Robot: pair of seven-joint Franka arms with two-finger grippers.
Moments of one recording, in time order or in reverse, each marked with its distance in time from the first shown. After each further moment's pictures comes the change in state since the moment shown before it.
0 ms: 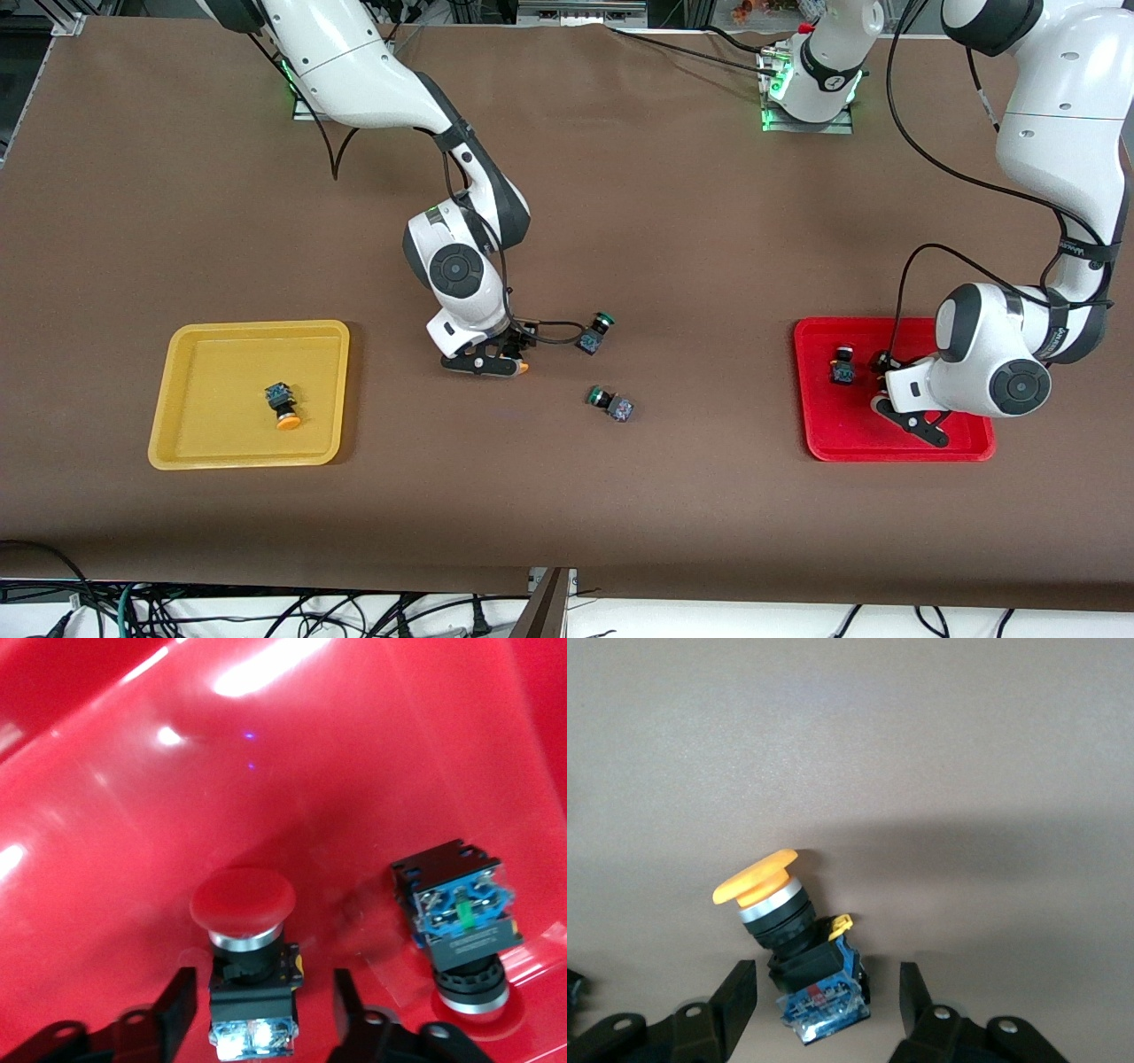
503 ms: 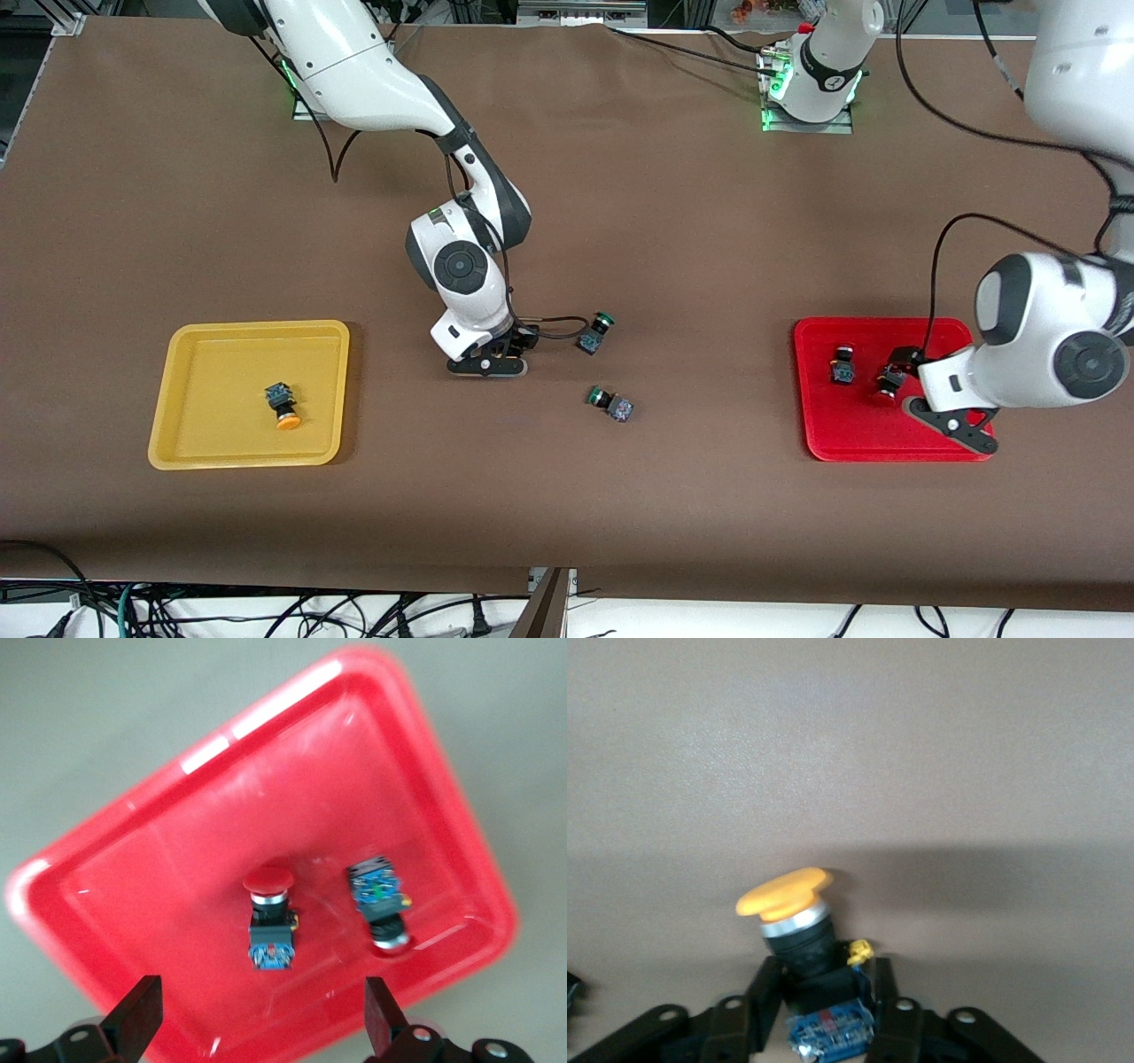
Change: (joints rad) left arm -0.002 -0.202 -0.051 0.047 -0.037 -0.124 -0.021; right arm 0.001 0.010 0.000 0.001 -0.021 0.047 -0.043
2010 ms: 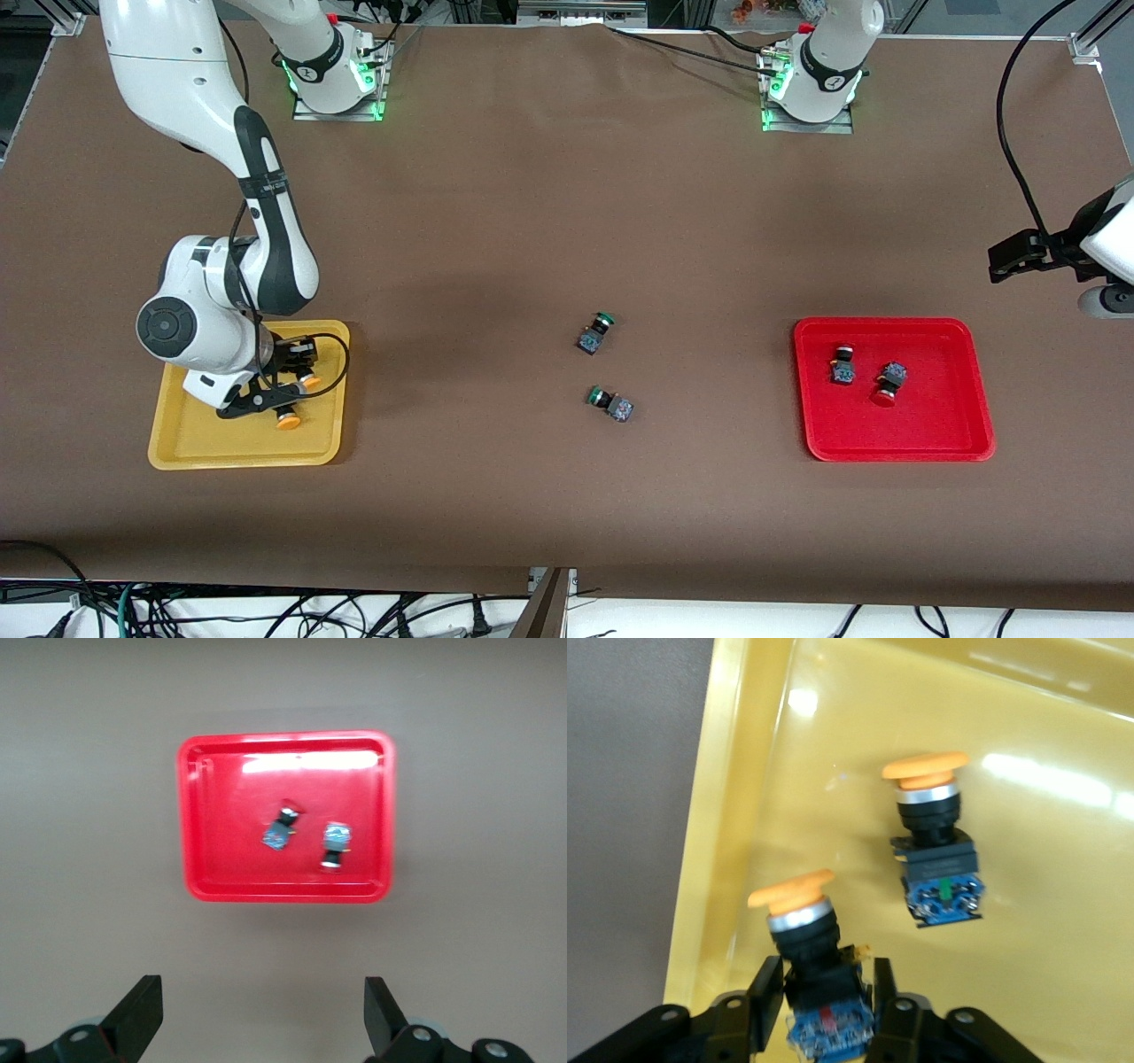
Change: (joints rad) left arm -0.015 -0.391 0.013 0.088 -0.142 -0.377 -0.470; right arm -0.265 -0.155 -0.280 -0.196 0.131 -0.170 -0.901
